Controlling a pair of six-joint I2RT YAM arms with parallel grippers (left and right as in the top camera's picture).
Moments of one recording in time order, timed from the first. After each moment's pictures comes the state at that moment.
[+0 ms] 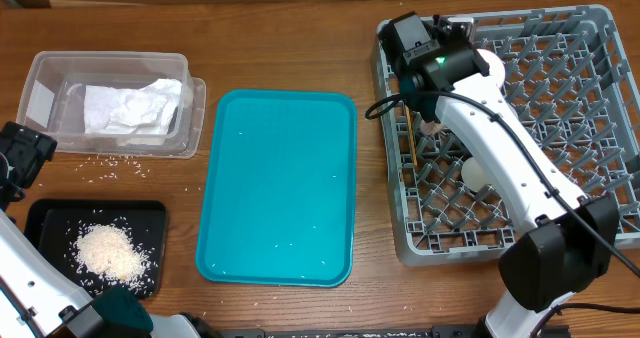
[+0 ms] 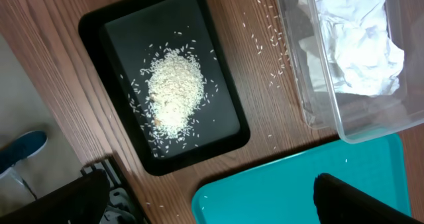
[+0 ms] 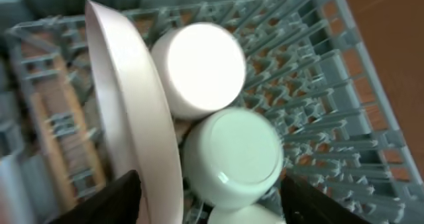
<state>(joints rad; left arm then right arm) 0.70 1.62 1.98 -1.69 -0.04 -0.51 0.42 1.86 1.79 -1.22 0.71 0.54</state>
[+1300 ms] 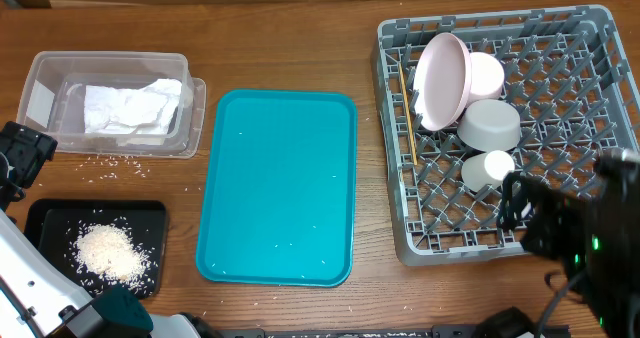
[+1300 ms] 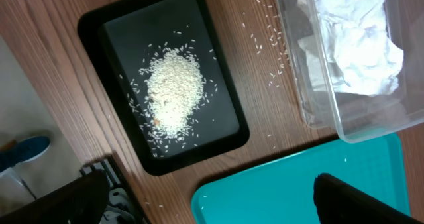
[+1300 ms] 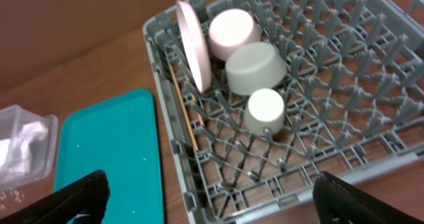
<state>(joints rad) 0.70 1.62 1.98 -1.69 -0.03 -0.51 0.43 0.78 1.44 -1.39 0.31 0.70</state>
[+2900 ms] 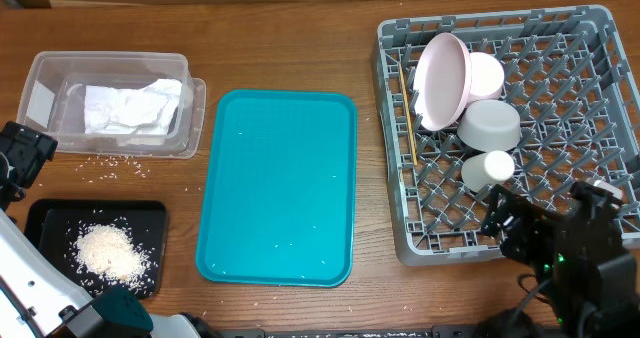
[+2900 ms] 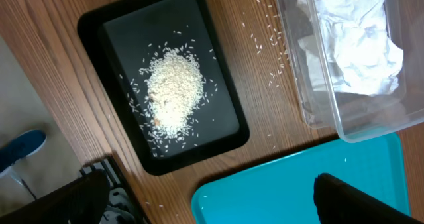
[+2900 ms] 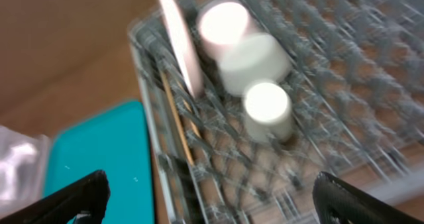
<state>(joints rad) 0.70 1.62 1.98 -1.69 -0.03 -0.51 0.34 0.57 1.02 -1.11 0.28 0.69</state>
